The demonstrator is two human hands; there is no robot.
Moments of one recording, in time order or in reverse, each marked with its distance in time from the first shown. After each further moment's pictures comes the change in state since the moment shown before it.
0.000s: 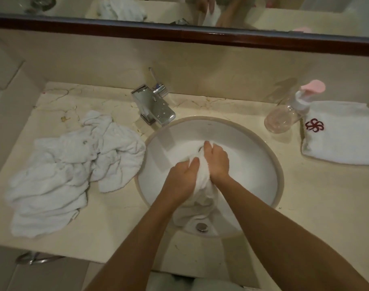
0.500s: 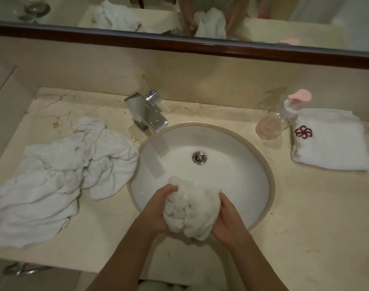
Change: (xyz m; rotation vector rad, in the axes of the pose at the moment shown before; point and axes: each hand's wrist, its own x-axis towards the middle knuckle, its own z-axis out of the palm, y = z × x) left_hand -0.010 -0.047 -0.006 -1.063 -0.366 -0.579; right_hand -0.088 0.066 -0.038 1.334 -0.519 0.629
